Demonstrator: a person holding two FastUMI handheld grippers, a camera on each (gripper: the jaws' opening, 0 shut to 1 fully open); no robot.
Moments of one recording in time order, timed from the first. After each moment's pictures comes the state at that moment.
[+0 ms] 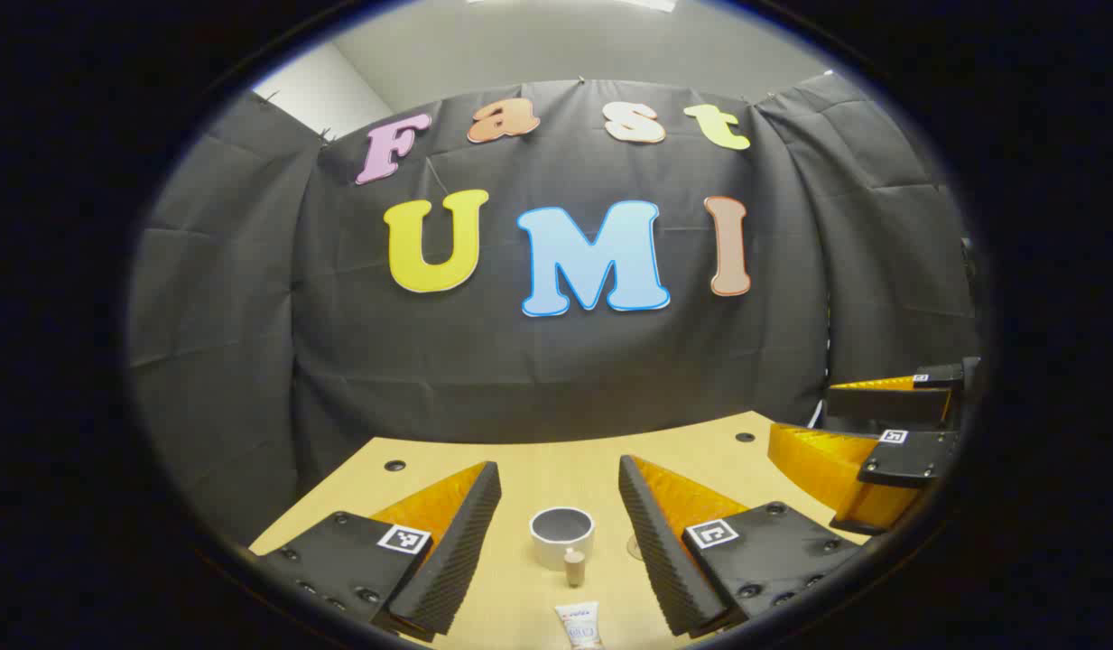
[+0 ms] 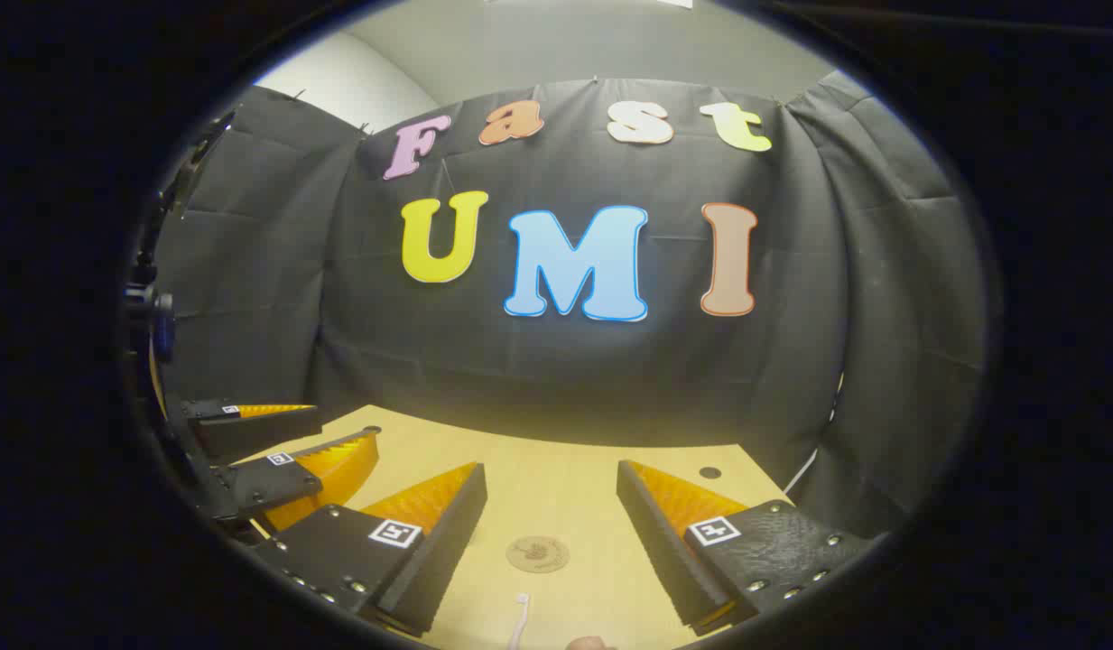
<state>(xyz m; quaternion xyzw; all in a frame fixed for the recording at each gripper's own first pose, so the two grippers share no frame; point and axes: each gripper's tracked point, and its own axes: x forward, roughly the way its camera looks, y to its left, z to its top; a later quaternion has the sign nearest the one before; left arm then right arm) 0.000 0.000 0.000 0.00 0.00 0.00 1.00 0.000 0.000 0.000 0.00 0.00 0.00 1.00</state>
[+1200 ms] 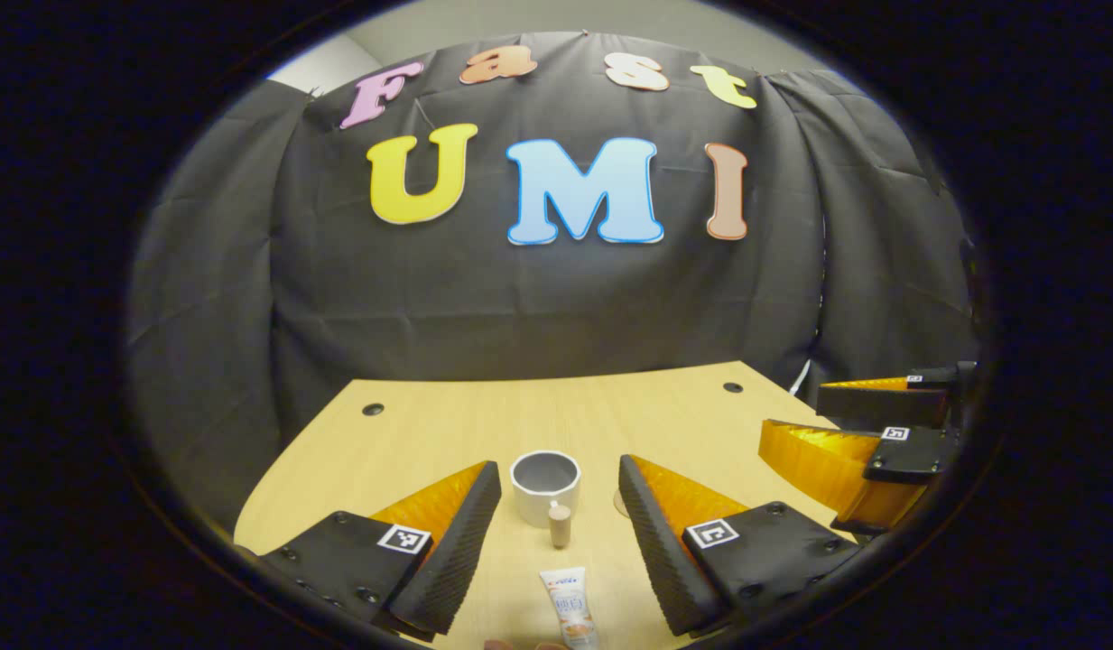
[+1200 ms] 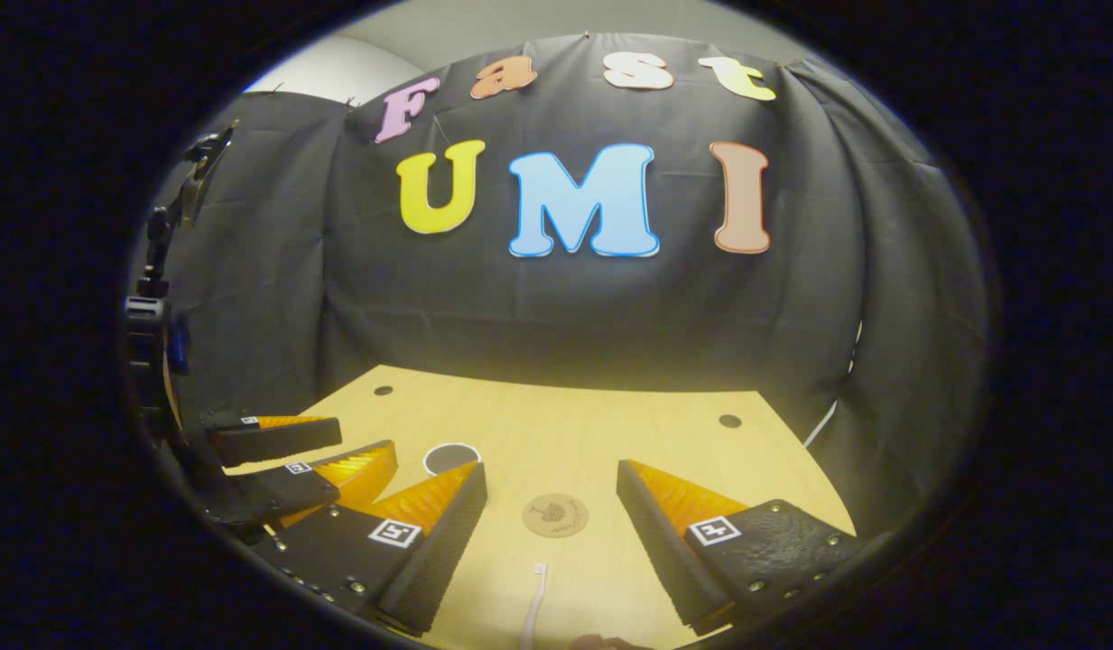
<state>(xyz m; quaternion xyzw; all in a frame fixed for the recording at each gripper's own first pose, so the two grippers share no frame) 0.013 -0.012 -0.075 -0.03 0.13 -0.03 0.99 0.008 0.009 -0.058 0.02 0.11 0.01 0.99</state>
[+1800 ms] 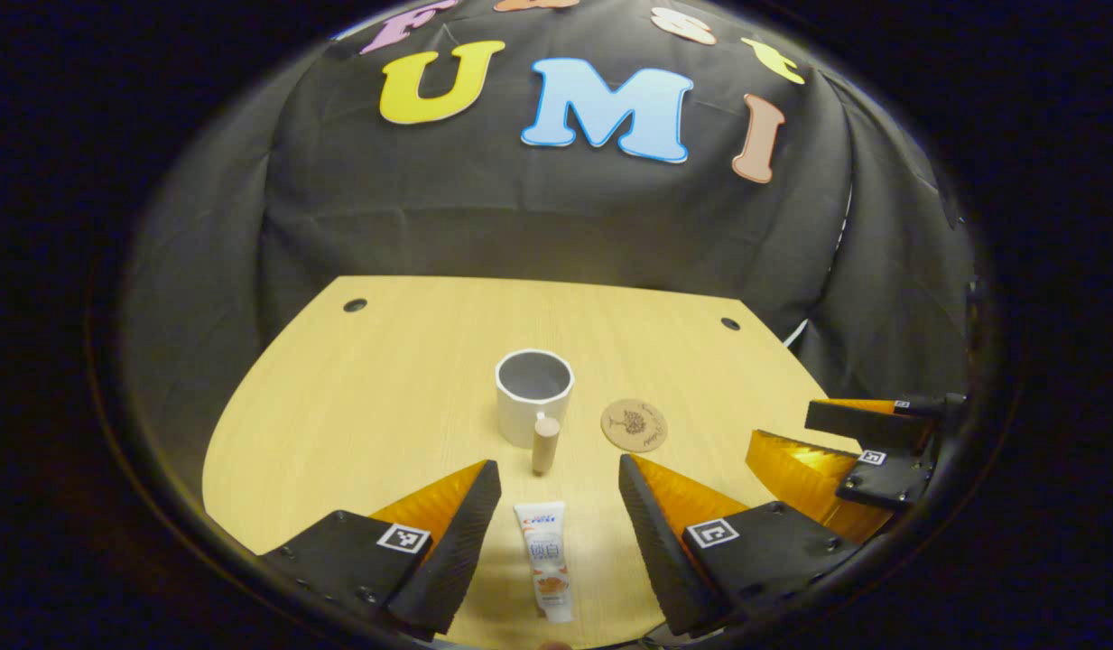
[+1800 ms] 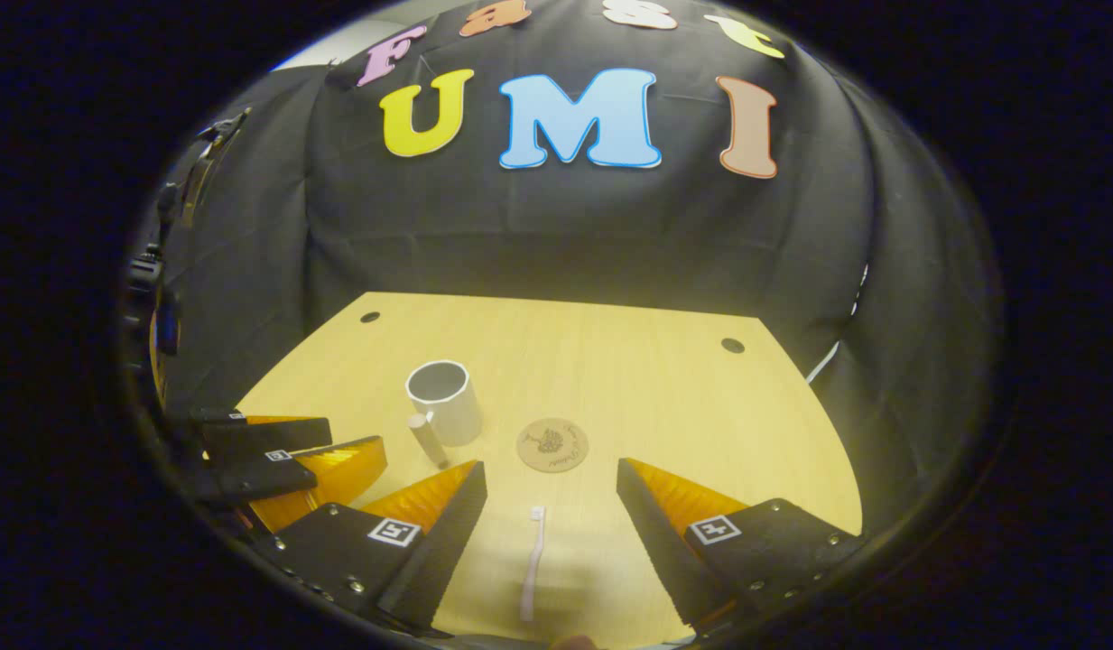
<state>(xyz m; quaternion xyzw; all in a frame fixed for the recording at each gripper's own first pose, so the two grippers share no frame) 0.001 -0.015 -0.160 -0.09 0.29 -0.03 0.95 0.004 0.014 -0.124 0.02 0.25 0.01 0.97</state>
